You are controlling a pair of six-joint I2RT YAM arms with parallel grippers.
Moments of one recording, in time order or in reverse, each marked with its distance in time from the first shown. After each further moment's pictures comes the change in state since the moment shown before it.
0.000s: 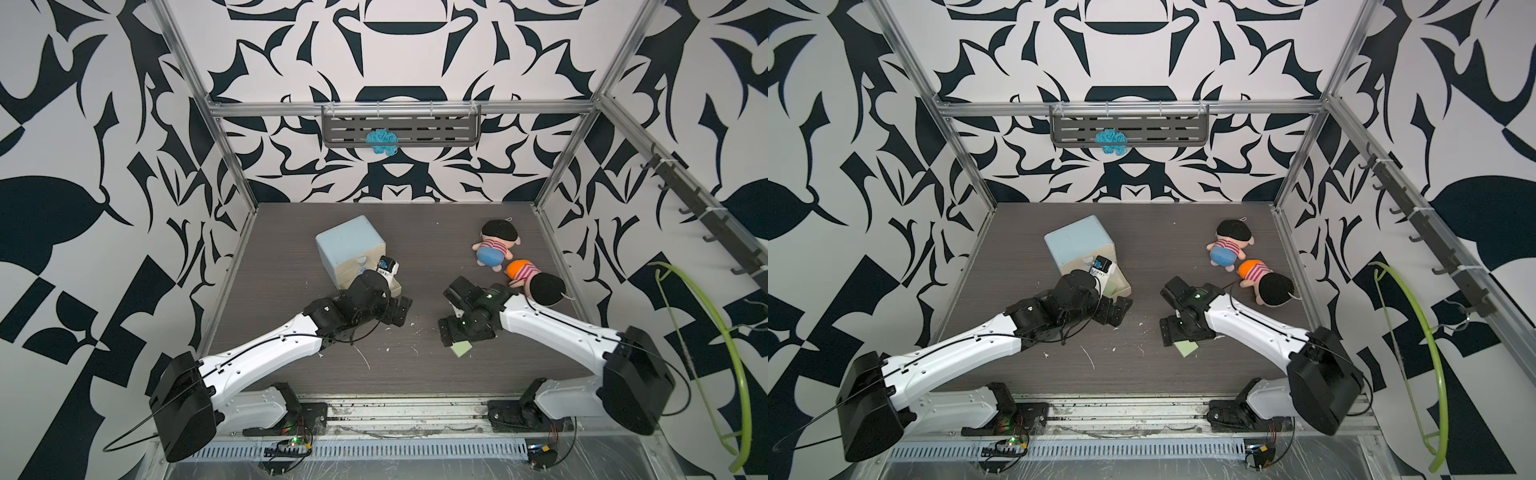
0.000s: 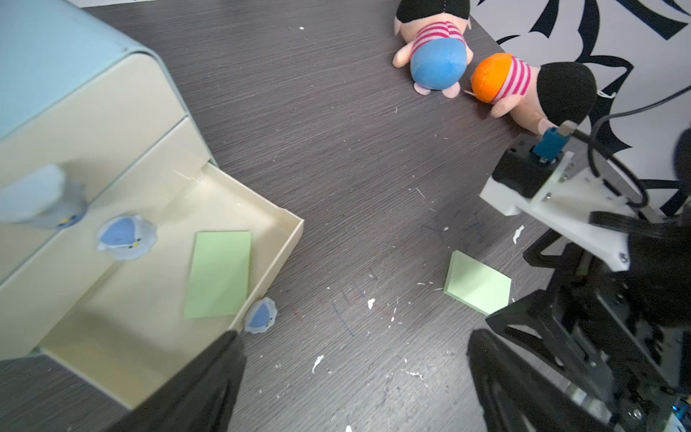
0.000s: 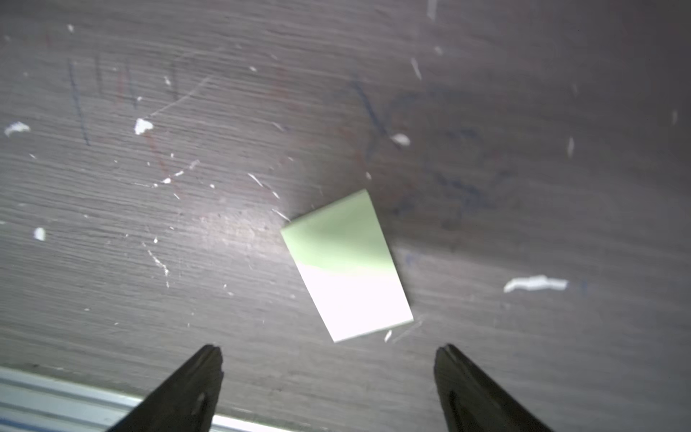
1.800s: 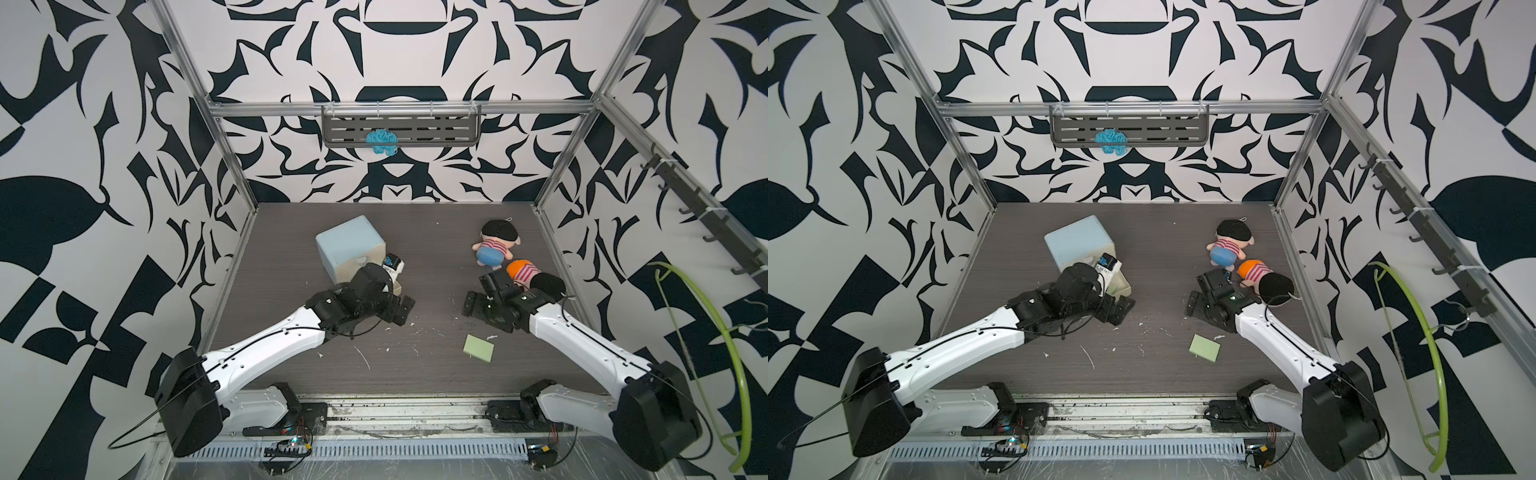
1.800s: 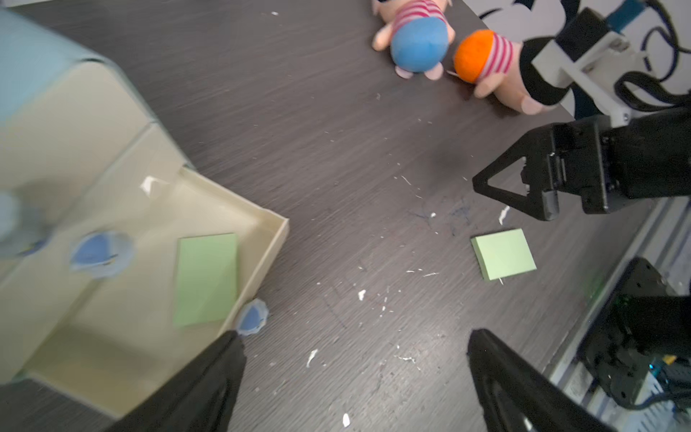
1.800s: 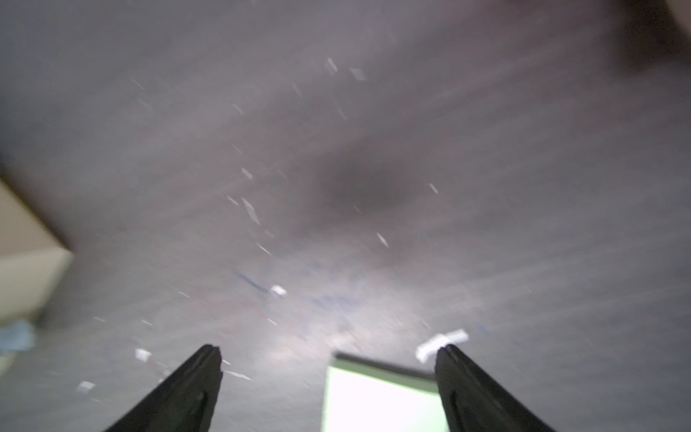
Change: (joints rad) left arm -0.027 0.108 0.086 -0.027 0.107 0.079; right arm -0.317 -0.236 -0.198 0.187 0.084 0.251
